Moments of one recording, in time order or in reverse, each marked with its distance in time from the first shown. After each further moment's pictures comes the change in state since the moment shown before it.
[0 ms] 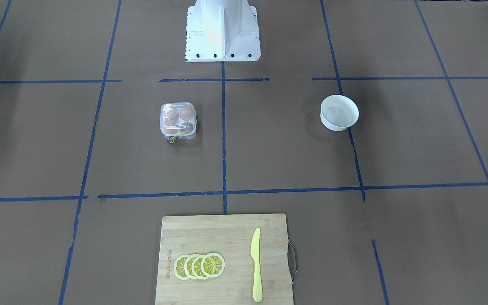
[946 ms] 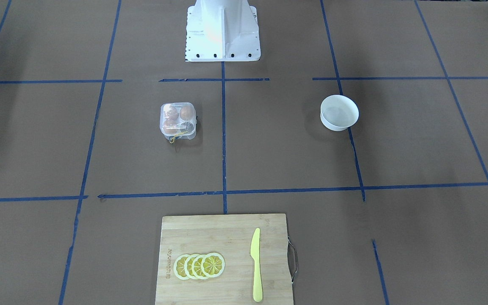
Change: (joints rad) left arm 0.003 0.059 -0.046 0.123 0.001 -0.072; right arm 0.006 -0.003 -0.007 0.010 0.017 -0.014
